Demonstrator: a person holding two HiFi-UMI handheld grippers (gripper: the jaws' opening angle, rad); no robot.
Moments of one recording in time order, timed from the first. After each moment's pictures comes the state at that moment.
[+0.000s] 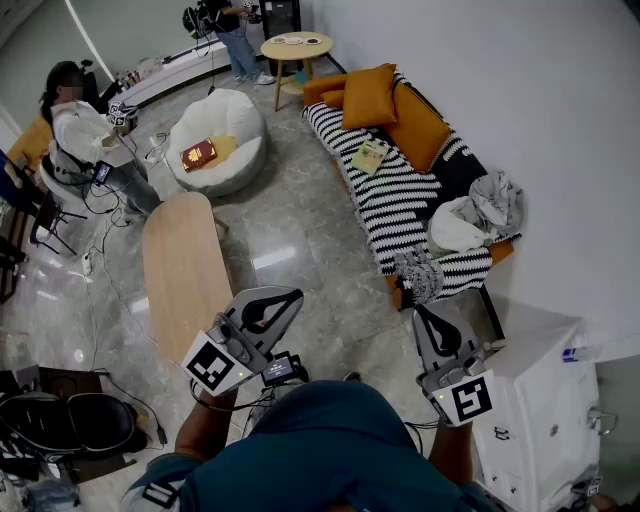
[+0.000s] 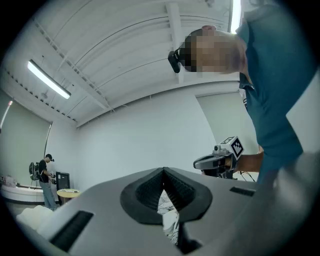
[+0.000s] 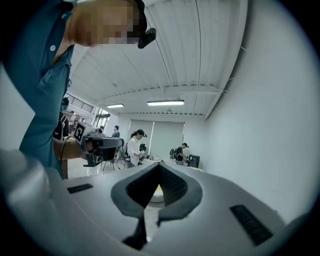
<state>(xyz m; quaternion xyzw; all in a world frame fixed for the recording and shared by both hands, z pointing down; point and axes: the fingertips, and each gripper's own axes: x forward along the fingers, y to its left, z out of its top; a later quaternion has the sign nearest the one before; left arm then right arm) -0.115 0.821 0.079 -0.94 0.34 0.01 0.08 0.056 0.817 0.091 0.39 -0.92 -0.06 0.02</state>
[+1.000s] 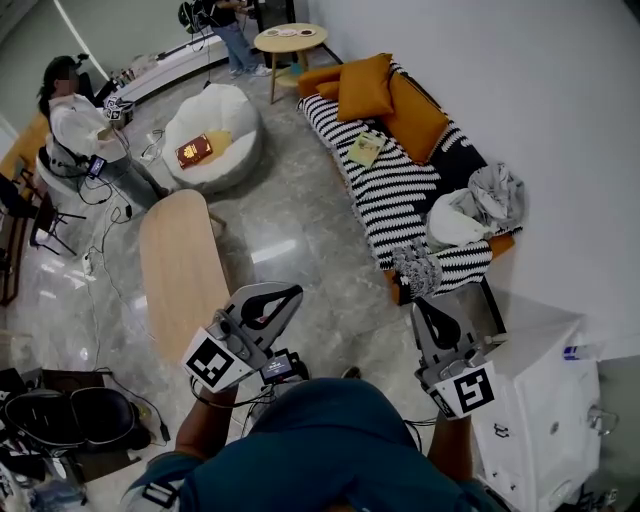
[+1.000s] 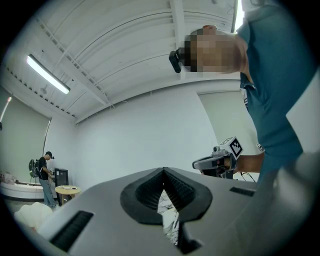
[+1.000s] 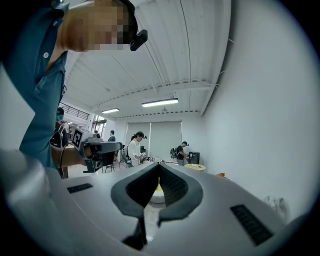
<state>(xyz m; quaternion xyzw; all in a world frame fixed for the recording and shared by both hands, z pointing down) -0.088 0.797 0.088 -0.94 0.34 0.00 0.07 0.084 0.788 0.100 0.38 -0.92 -0.05 -0.01</state>
